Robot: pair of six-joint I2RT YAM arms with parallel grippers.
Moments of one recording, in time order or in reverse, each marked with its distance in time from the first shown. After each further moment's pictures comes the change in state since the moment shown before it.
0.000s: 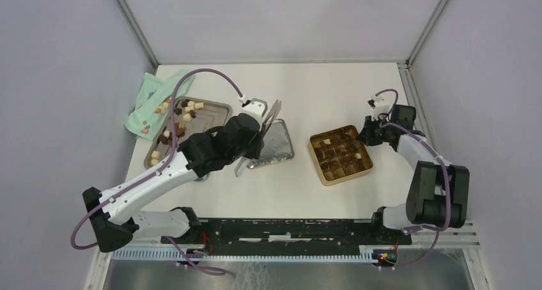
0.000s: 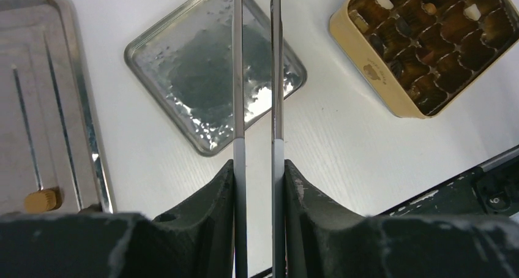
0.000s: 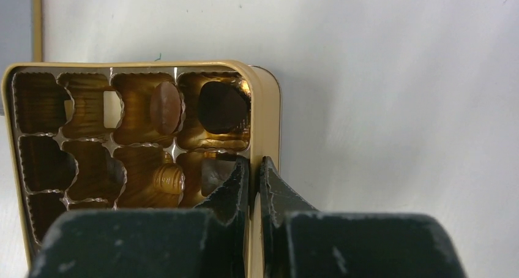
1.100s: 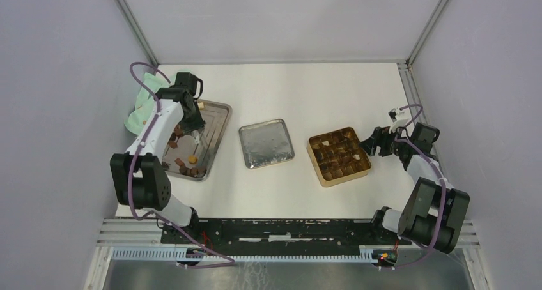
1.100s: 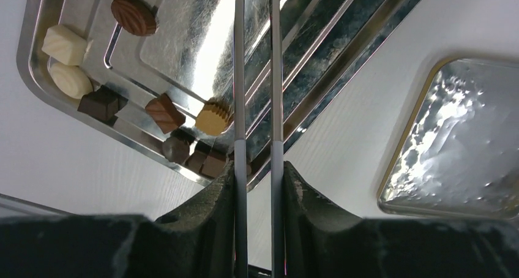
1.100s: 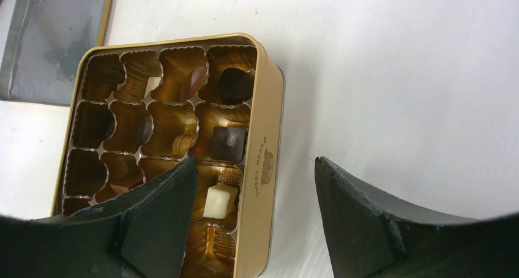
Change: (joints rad) left arm 0.880 0.357 0.124 -0.285 0.148 0.021; right arm -0.241 -0.140 -0.211 0.154 -0.315 -0.016
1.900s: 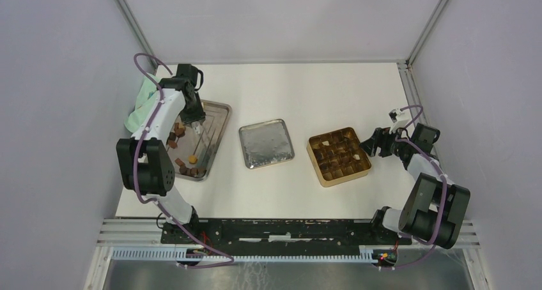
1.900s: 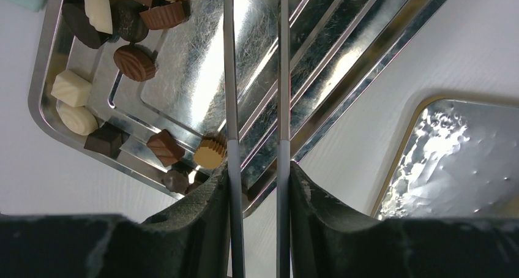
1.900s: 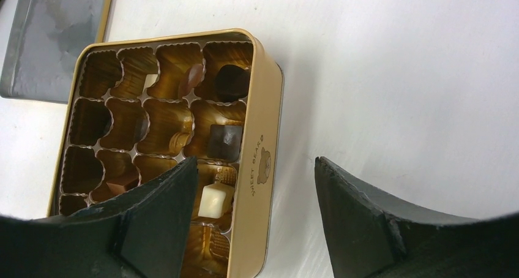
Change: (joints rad) left arm 0.036 0.169 0.156 0.014 0.014 0.042; right arm -0.023 0.038 0.000 0.017 -0.030 -0.018
